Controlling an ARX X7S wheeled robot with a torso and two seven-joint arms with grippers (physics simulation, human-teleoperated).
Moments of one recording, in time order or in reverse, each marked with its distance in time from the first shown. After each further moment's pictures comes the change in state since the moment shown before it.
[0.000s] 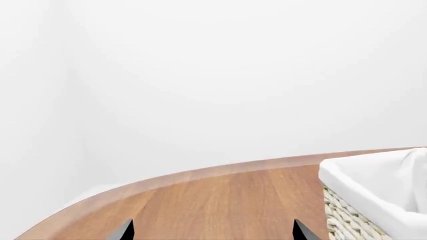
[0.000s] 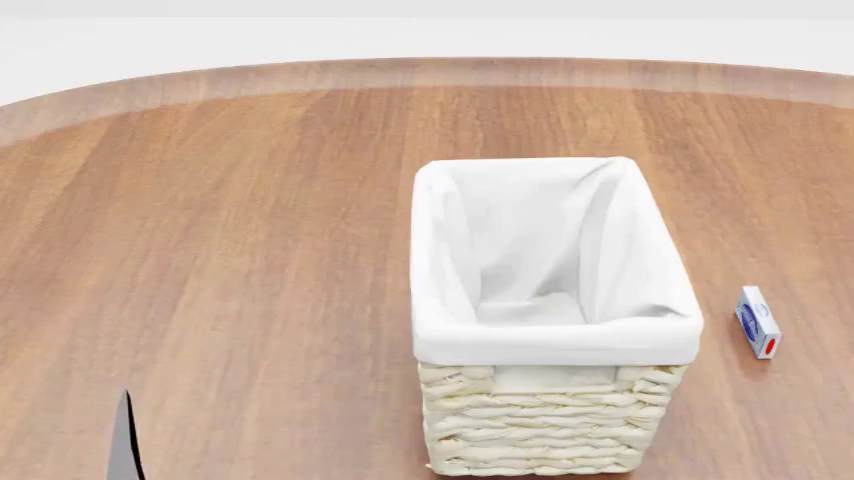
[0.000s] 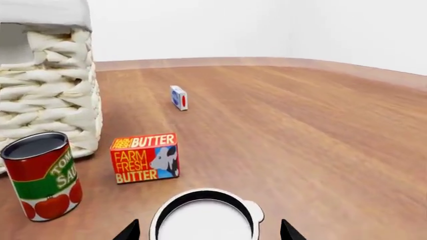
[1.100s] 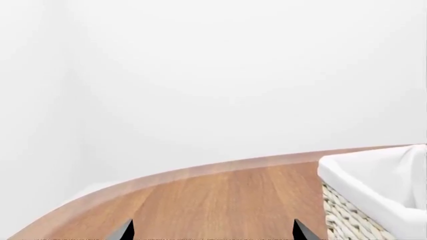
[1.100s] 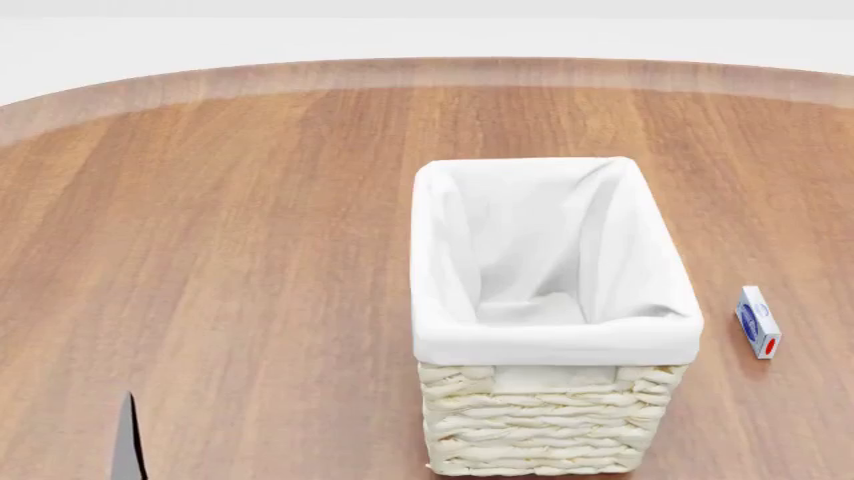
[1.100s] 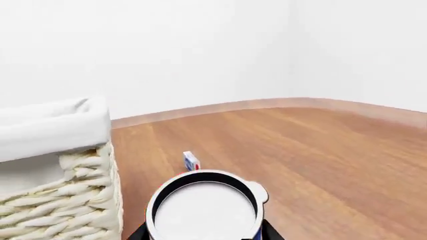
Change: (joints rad) left arm -0.008 -0.016 0.013 -0.015 -0.020 0.005 -0.018; right arm -0.153 0.061 -0.035 -0.686 0.123 0.411 0.165
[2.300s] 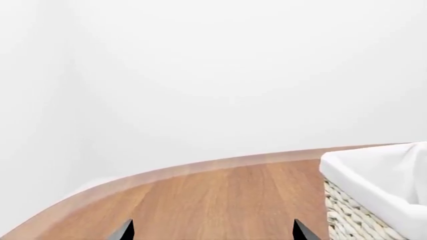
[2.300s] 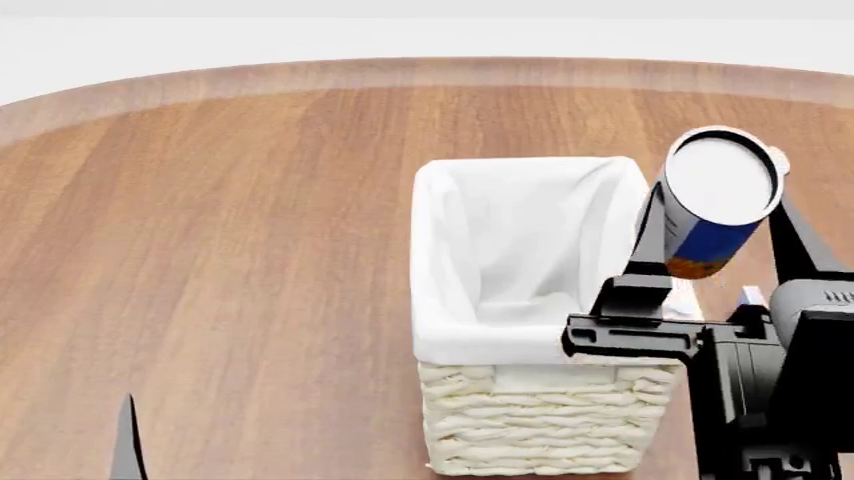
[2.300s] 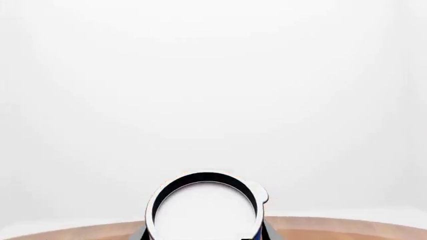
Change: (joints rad) left arm -0.006 -0.014 0.000 -0.038 -0.027 0.029 -0.012; right arm 0.717 0.263 -0.332 -0.419 0.130 0.724 0.230
